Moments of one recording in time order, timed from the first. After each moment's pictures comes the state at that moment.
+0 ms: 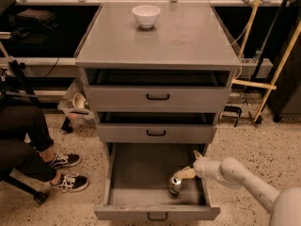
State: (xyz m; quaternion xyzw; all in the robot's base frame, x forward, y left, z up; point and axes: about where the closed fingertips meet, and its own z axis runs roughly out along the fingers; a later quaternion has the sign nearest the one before) arm 0.653 -0.188 0.294 -0.34 0.81 0.23 0.41
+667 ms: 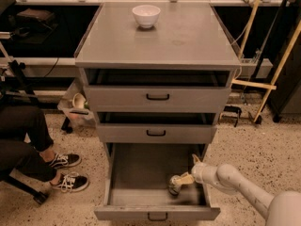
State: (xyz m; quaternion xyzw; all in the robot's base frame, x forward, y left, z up) arm 0.646 -0.191 0.249 -0.38 0.80 0.18 0.42
